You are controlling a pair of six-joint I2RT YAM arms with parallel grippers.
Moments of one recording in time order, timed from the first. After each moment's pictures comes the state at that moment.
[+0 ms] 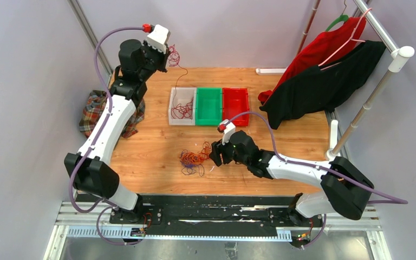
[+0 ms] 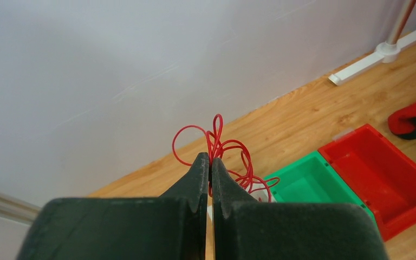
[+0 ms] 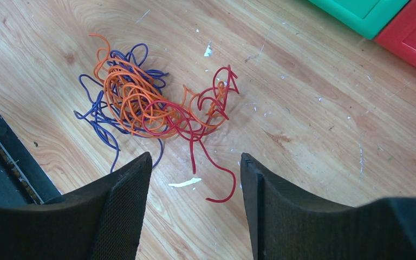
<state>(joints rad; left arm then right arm) -0.23 1.50 1.57 -0.12 0.19 0.23 0.91 1.36 0.63 0.22 0.03 0.25</state>
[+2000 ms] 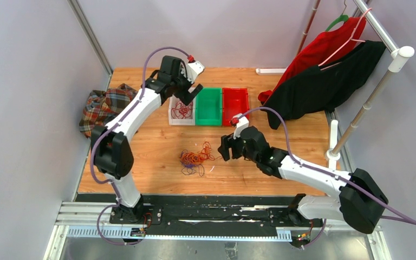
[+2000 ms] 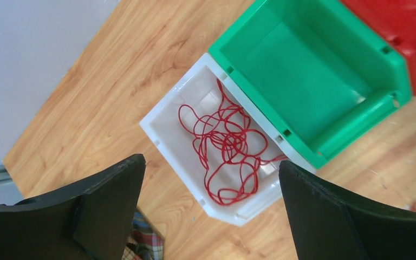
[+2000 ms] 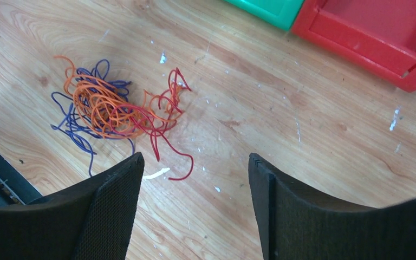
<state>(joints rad) -0.38 1.79 1.58 -0.46 0.05 0.48 0.84 1.20 0.63 0.06 0.11 0.27</state>
